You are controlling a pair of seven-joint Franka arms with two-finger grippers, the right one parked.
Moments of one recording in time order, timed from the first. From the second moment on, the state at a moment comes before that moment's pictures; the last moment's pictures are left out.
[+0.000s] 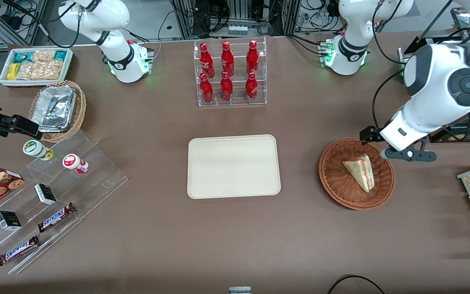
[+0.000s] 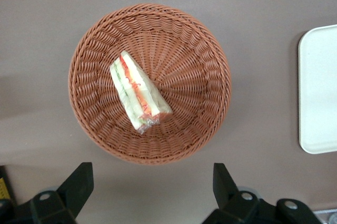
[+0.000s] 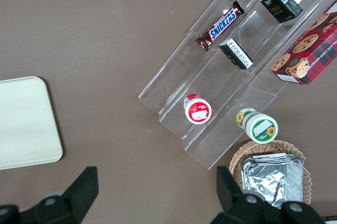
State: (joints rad) arm -0.04 0.05 -0.11 -1.98 0.00 1.96 -0.03
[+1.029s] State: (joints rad) arm -0.03 0.13 -0.07 -2.17 0.00 2.28 -0.11
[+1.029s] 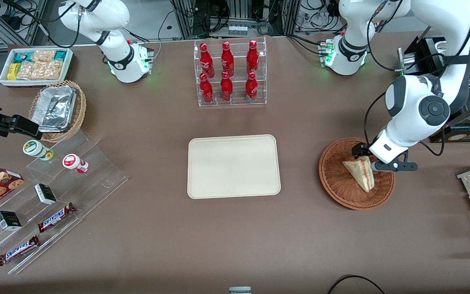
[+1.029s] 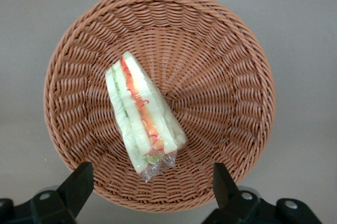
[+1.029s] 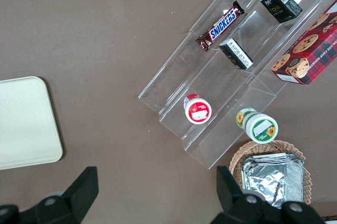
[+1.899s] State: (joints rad) arm -0.03 0.18 -0.06 -2.17 0.00 2.34 -0.58
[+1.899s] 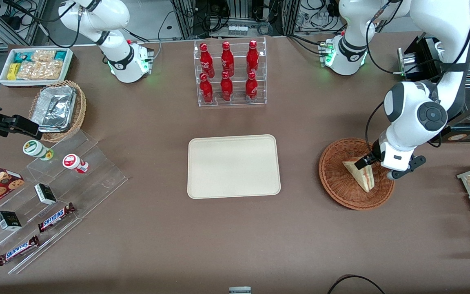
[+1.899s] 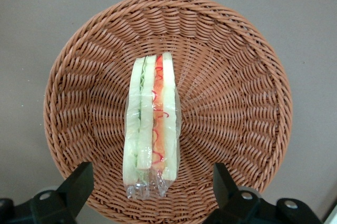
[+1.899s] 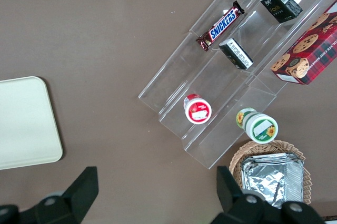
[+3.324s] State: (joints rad) arm -0.03 0.30 -0.06 -2.17 0.00 2.40 -0.67
